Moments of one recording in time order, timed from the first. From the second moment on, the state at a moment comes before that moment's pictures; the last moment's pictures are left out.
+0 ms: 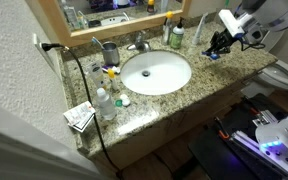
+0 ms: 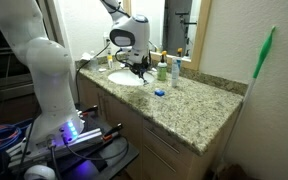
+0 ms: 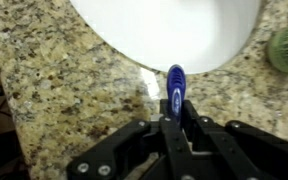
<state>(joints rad) 0.10 -0.18 -0.20 -2.71 0.78 2.72 1.07</state>
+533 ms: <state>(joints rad) 0.08 0.09 -0.10 -2.64 0.62 2.95 1.37</state>
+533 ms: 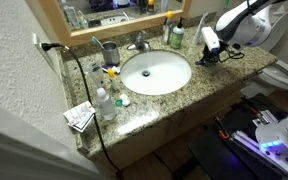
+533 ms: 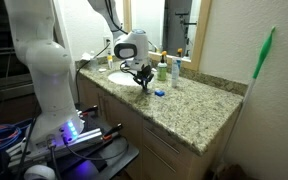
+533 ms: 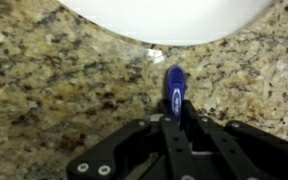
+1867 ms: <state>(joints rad) 0.10 -0.43 -0.03 -2.60 0.38 2.46 1.54</state>
